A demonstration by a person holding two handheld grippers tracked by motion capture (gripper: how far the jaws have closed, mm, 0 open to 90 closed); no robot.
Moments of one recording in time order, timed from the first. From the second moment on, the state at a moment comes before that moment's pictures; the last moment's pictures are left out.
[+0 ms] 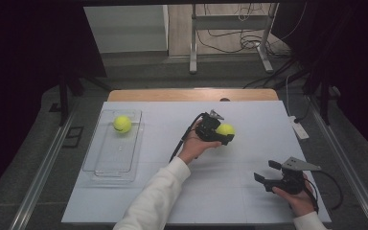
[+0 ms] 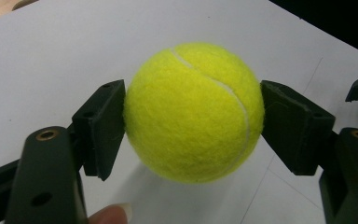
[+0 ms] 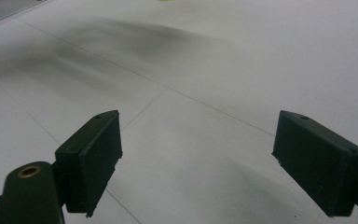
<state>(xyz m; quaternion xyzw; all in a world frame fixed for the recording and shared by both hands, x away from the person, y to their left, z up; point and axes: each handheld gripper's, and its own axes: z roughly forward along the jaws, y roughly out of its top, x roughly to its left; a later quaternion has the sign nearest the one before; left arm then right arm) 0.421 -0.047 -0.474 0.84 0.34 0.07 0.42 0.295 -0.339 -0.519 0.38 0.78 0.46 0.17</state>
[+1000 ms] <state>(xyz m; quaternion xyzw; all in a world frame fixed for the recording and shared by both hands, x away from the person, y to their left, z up) 0.403 -0.018 -0.464 0.83 0.35 0.08 0.44 0.295 -0.337 -0.519 0.38 0.79 0.46 0.17</state>
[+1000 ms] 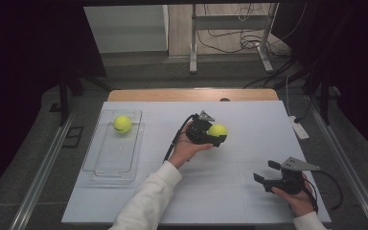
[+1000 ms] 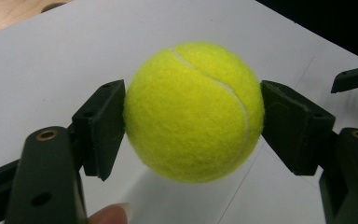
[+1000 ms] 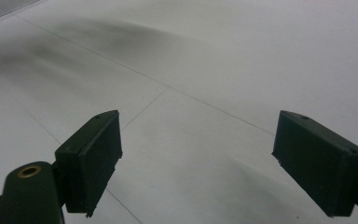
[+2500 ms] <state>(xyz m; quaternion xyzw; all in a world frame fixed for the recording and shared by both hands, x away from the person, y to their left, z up) 0.382 0.013 -0.456 0.81 0.36 0.09 0.46 0.294 -0.335 -0.521 0.38 0.79 0.45 0.17</state>
